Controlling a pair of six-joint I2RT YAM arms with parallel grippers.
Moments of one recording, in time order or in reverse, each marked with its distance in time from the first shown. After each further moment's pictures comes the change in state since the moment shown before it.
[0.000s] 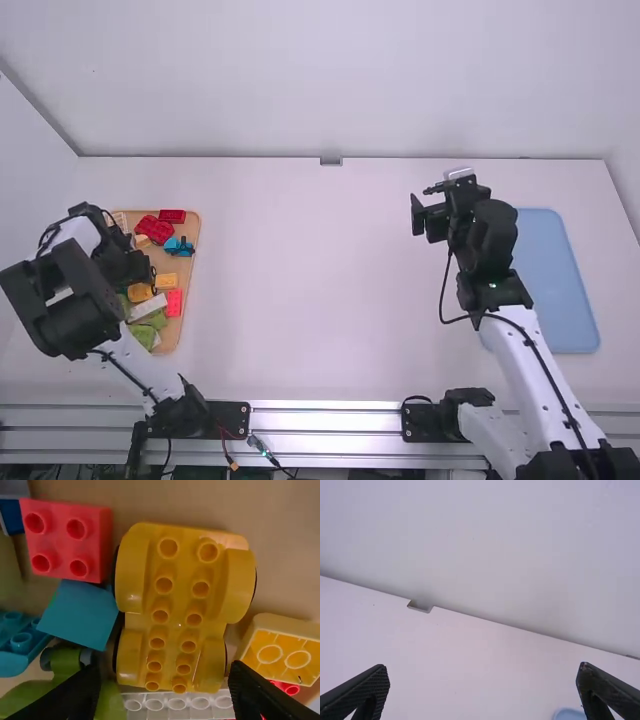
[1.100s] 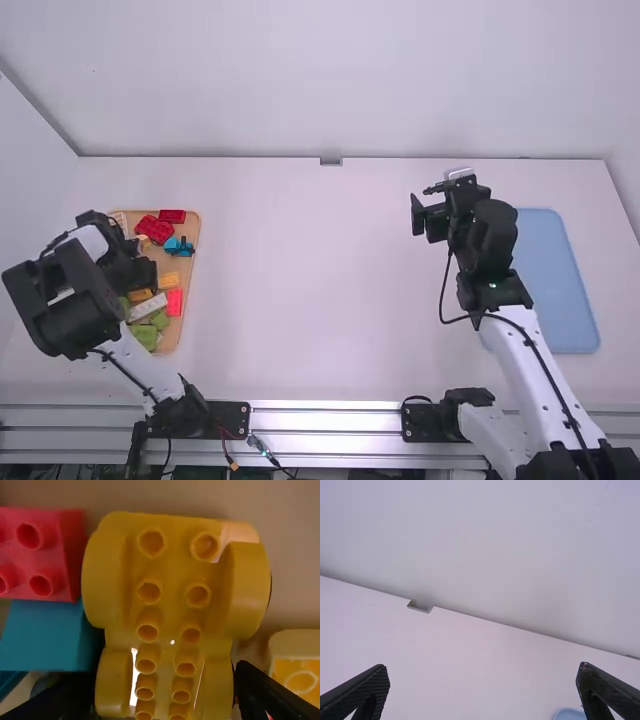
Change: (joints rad) left arm 0.000 0.000 -0.105 0.150 0.001 0.071; right arm 0.000 0.000 0.000 0.000 0.002 0.000
